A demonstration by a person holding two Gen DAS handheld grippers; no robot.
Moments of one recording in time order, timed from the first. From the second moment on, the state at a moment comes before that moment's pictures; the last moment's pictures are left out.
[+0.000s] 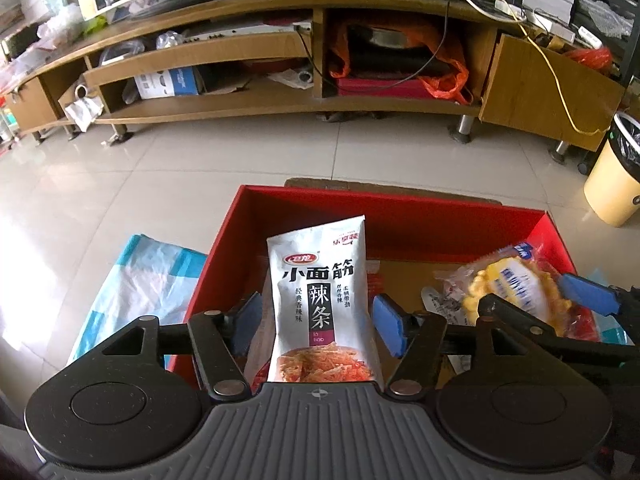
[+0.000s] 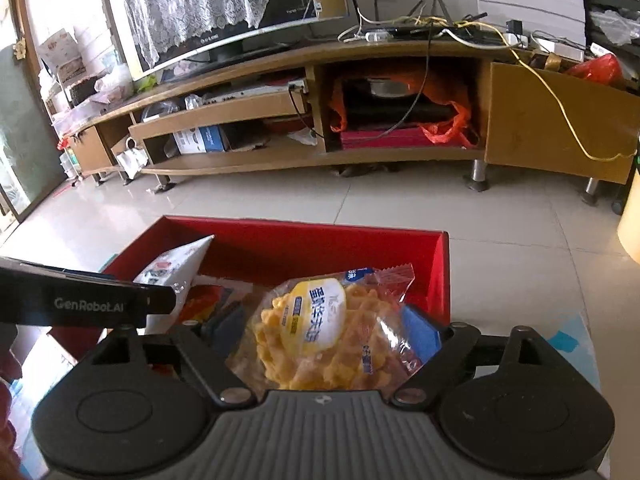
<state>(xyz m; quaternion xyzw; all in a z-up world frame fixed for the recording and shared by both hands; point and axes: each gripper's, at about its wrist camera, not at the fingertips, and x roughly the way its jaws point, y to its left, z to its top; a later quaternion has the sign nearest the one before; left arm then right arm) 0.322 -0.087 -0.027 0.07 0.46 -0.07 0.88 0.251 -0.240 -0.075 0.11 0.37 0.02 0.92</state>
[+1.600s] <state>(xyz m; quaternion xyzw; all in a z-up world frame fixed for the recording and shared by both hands) 0.213 -0.032 0.016 0.04 0.47 -0.10 0.87 0.139 -0.210 -0.024 0.15 0.40 0.01 0.90</state>
